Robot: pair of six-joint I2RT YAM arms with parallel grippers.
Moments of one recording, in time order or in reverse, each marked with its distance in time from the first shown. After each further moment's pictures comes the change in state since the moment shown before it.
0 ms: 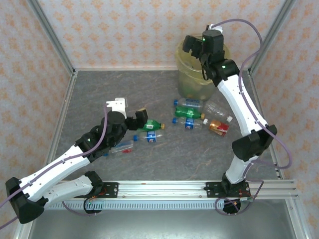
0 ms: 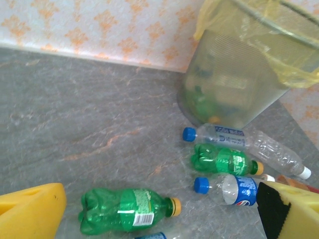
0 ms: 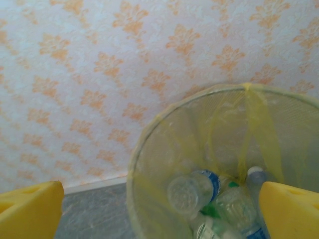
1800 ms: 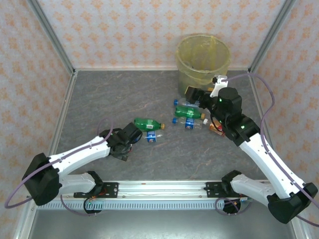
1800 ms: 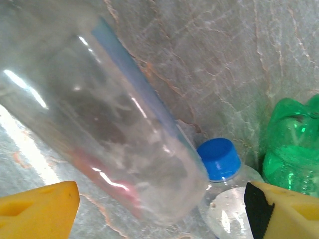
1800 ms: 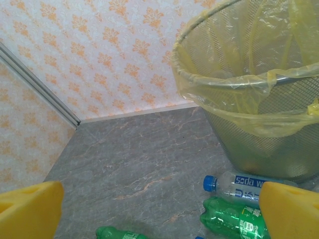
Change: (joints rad) left arm 0.023 0.311 -0.079 -0.484 0.163 -1.457; right arm 0.114 -0.734 -0.908 0.224 -0.183 0.048
